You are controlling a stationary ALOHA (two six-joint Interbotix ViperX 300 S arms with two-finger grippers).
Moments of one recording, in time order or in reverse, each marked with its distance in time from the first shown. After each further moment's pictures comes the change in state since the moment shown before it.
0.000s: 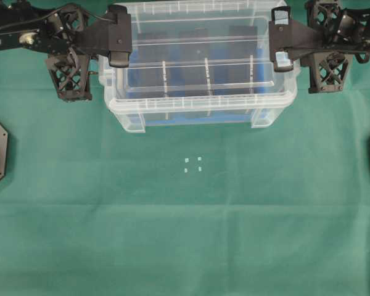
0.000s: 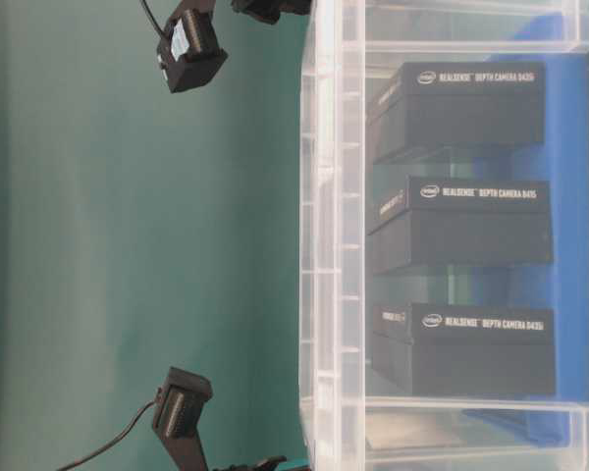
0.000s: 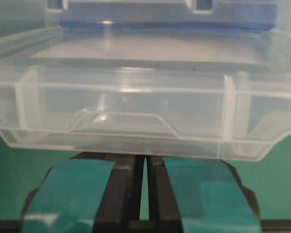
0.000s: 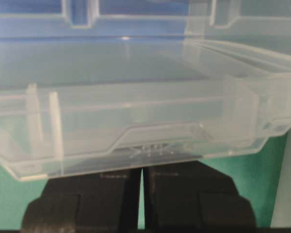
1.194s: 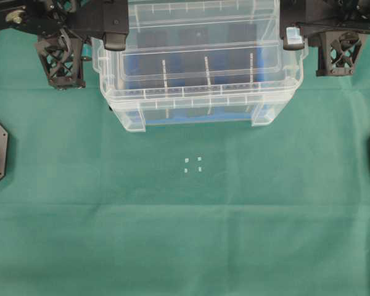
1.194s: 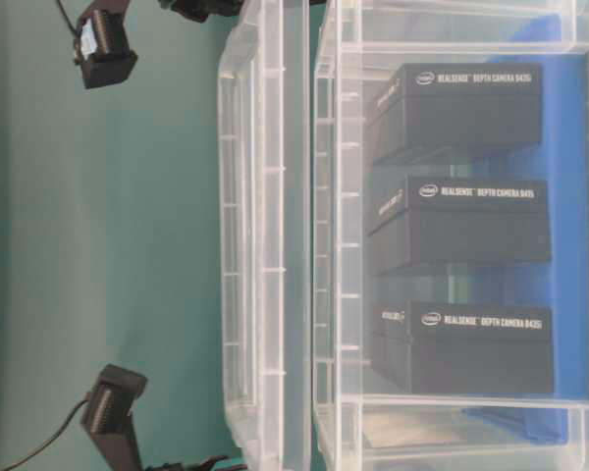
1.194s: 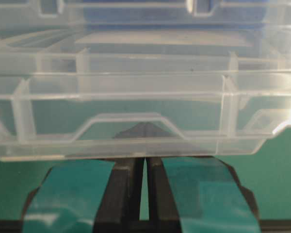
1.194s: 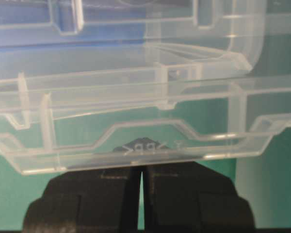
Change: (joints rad) left arm 0.000 -0.054 -0.121 0.002 0.176 0.003; right arm -0.002 -0.091 -0.124 -0.005 0.146 0.000
